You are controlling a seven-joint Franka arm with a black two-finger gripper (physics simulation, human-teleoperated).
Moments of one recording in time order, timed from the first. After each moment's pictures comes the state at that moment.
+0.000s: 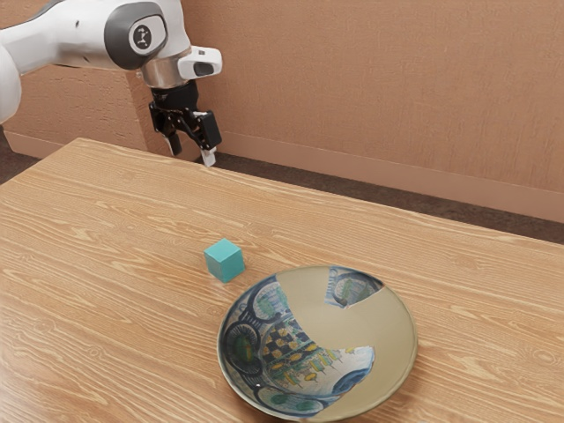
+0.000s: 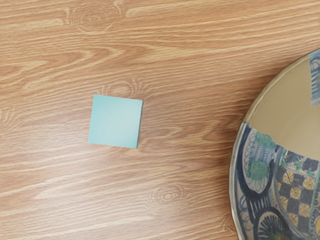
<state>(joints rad) -0.05 0.17 0.05 -1.50 -0.04 1.68 0.19</state>
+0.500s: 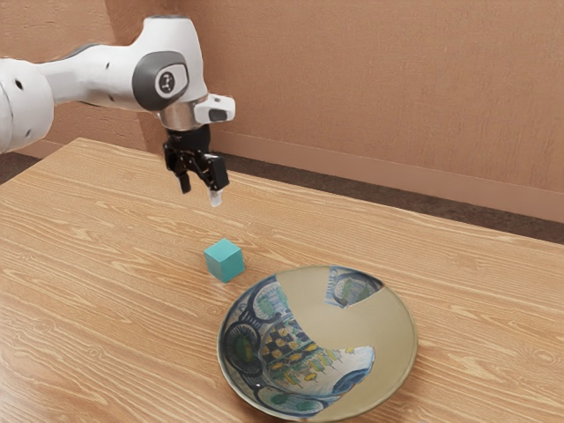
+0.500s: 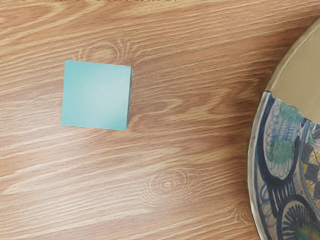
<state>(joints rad) -0.05 0.24 0.05 -1.59 -0.05 1.74 0.23</state>
